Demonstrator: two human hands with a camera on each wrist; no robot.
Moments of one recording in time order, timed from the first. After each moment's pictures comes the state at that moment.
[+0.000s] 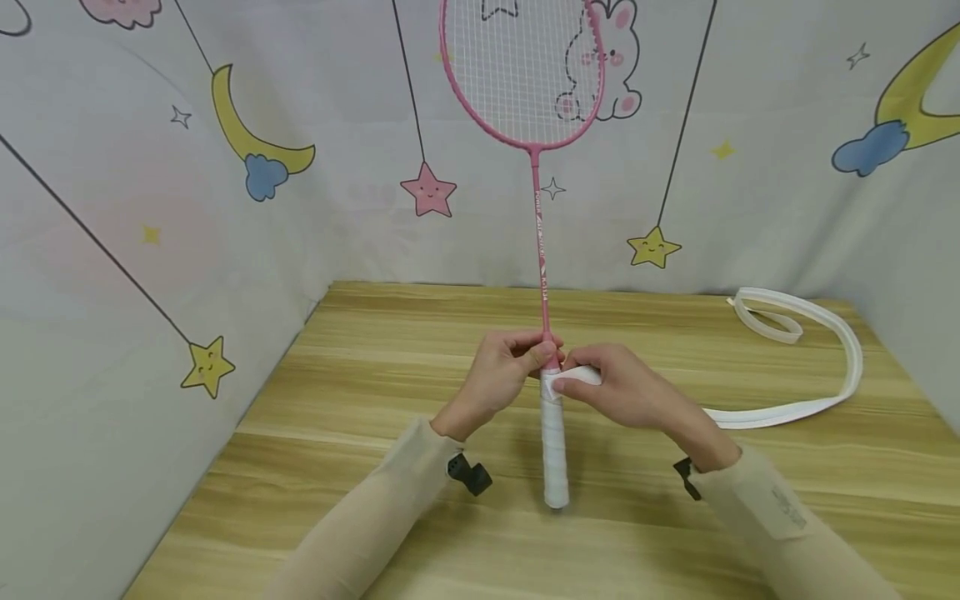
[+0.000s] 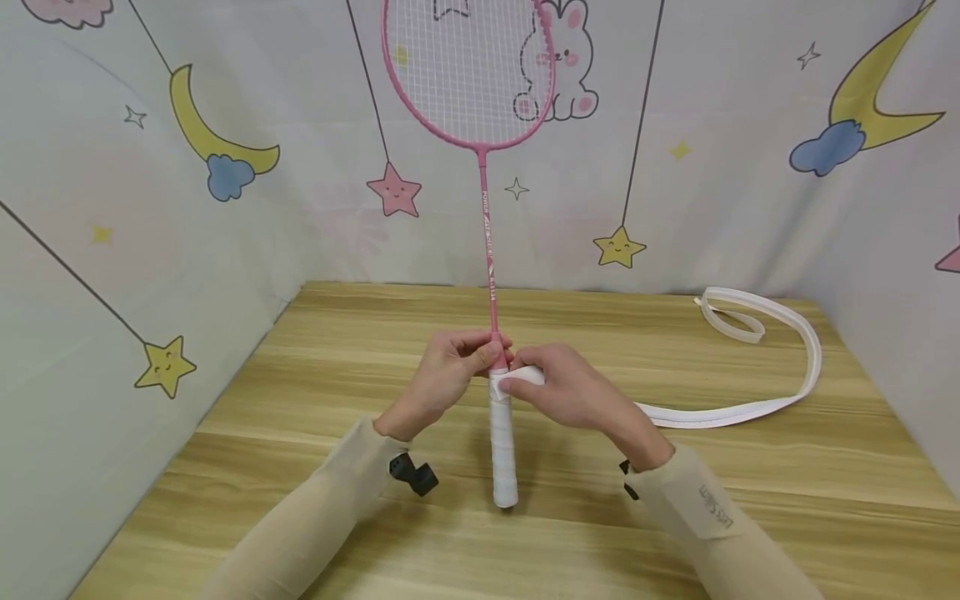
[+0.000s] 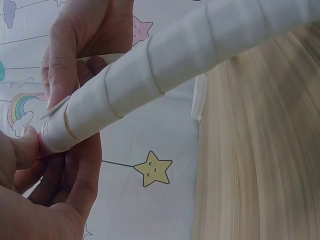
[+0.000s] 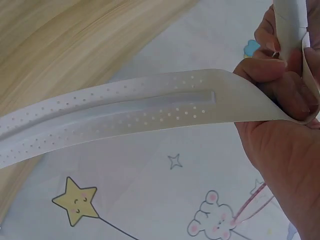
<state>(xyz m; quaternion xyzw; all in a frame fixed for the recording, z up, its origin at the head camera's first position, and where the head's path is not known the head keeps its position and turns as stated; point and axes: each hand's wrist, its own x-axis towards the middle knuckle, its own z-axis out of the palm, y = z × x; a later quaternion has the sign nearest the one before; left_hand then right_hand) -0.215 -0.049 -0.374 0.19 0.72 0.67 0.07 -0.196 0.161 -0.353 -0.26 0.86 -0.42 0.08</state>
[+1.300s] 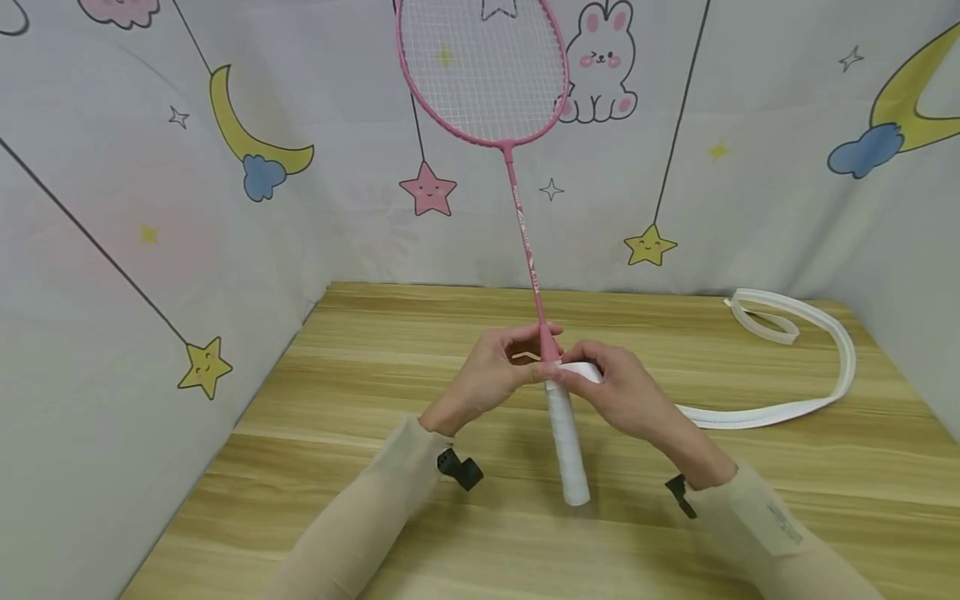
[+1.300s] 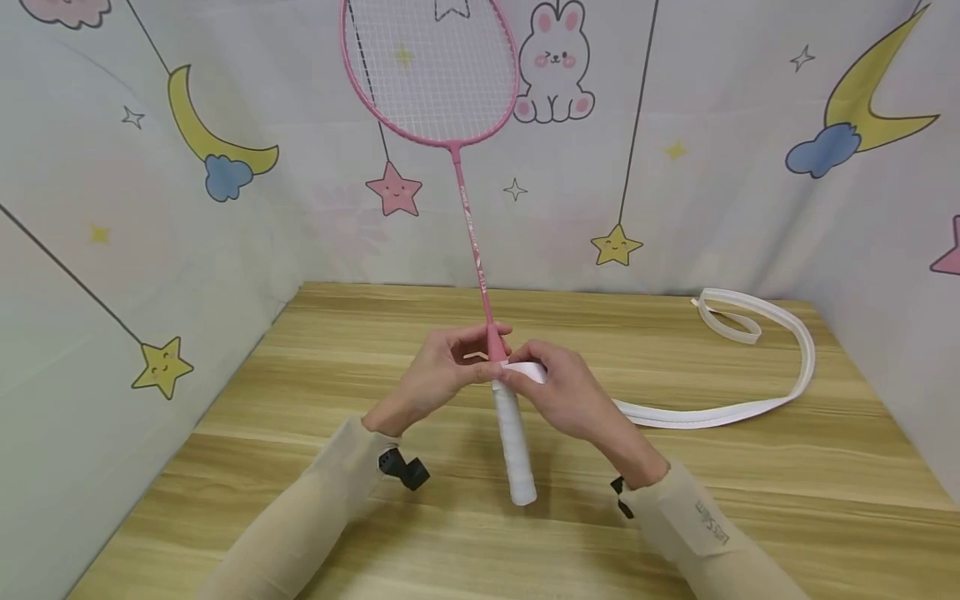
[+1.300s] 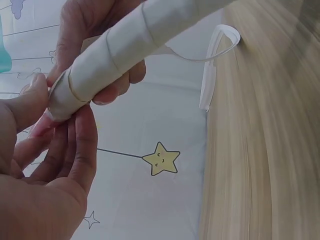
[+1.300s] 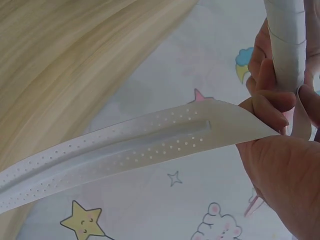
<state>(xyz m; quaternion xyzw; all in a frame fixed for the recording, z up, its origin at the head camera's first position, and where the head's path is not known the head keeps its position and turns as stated) -0.219 -0.060 -0.369 0.25 0.72 0.64 0.11 -0.183 0.153 -0.359 -0.18 0.86 -0.48 0.04</state>
